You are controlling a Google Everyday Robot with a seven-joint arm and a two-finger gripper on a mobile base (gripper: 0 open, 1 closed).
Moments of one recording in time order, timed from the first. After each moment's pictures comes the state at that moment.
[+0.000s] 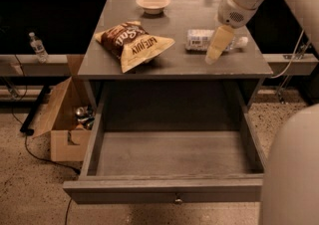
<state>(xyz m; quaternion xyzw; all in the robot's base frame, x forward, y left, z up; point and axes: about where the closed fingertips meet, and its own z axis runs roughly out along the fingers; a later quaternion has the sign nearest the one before) 0.695 -0.163 0.892 -0.60 0.77 0.00 0.21</state>
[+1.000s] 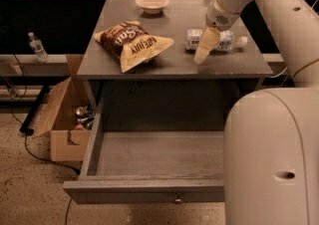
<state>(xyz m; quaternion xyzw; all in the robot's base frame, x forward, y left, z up) 0.734 -0.140 0.857 -0.60 0.77 0.05 0.19</state>
